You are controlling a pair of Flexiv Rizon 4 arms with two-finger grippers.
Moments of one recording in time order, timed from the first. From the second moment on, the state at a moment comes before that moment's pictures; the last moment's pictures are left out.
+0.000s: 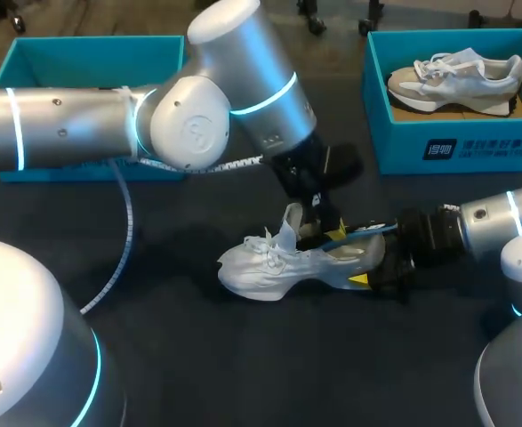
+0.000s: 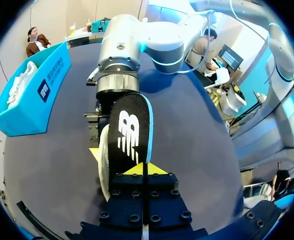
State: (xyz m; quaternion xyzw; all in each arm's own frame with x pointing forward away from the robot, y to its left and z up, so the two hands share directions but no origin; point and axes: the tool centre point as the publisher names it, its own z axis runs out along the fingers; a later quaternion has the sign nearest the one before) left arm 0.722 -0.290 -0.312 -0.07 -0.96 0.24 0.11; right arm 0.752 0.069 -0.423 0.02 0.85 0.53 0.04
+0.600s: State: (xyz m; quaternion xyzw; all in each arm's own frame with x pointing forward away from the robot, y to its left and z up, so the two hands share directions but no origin) left arm 0.721 -0.294 -0.315 -0.08 -0.96 0.25 0.07; right arm 0.752 0.070 -0.423 0.02 0.85 0.53 0.04
